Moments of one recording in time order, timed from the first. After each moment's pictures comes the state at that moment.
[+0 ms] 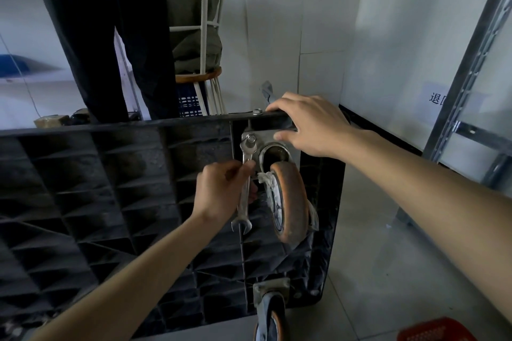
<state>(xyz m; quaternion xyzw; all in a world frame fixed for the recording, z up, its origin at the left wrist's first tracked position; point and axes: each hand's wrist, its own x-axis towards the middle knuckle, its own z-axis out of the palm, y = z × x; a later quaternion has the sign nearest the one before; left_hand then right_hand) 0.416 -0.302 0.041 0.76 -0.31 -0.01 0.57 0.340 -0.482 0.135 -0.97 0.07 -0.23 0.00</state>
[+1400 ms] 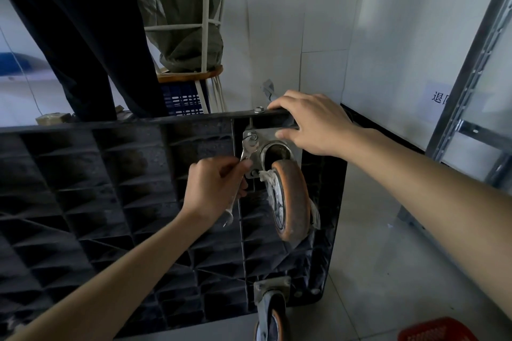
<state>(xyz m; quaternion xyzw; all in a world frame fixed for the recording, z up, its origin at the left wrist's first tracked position) 0.423 -0.291 0.044 0.77 -0.36 0.06 0.52 0.344 -0.487 0.132 -0.97 0.07 -0.24 -0.01</state>
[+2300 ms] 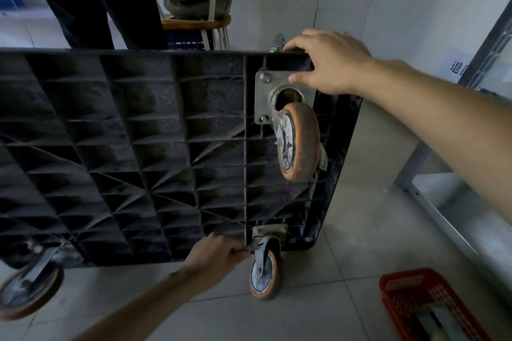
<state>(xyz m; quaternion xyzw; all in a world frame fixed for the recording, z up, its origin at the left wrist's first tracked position) 0.377 -0.217 -0.158 0.88 -0.41 -0.15 0.18 0.350 -0.485 0.139 -0.98 0.09 -0.20 -0.04</state>
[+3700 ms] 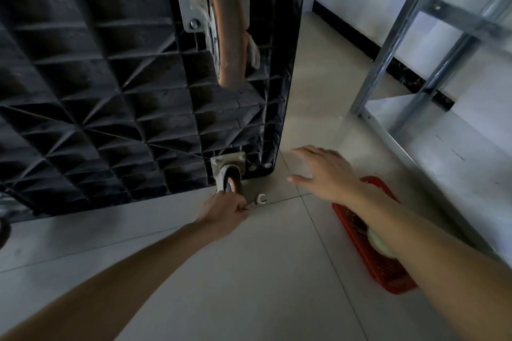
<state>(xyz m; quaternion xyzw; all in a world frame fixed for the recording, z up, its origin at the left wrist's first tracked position) 0.285 -0.275 -0.221 0.86 -0.43 -0.22 0.13 0.143 -0.477 -0.137 -0.97 0.22 0.03 0.08</state>
